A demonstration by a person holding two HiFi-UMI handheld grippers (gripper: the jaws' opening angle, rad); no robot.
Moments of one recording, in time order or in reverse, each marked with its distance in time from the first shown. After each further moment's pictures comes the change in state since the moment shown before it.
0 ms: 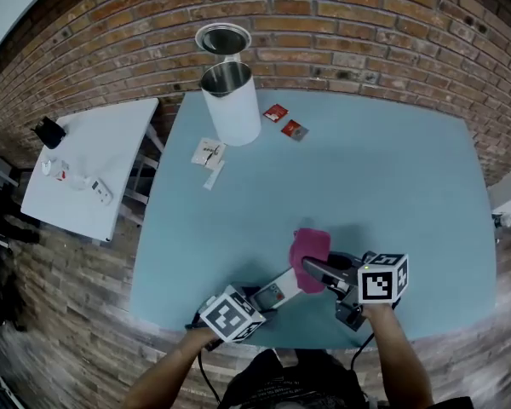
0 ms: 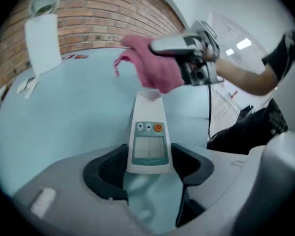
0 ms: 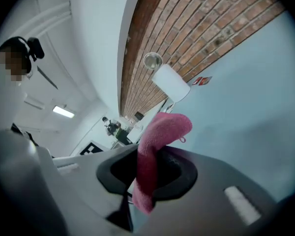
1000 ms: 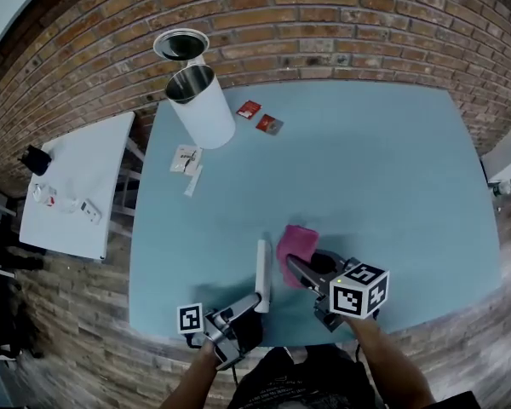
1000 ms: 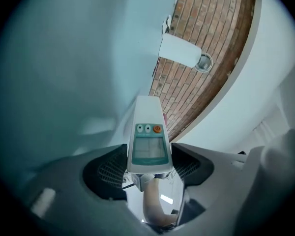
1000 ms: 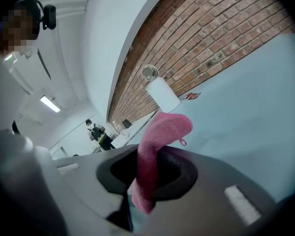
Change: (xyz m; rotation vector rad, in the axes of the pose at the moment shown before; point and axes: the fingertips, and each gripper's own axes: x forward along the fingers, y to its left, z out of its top) left arm -0.039 -0.015 0.041 -1.331 -0.825 -0.986; right arm 0.000 -0.015 -0.009 -0.109 -0.160 -0.181
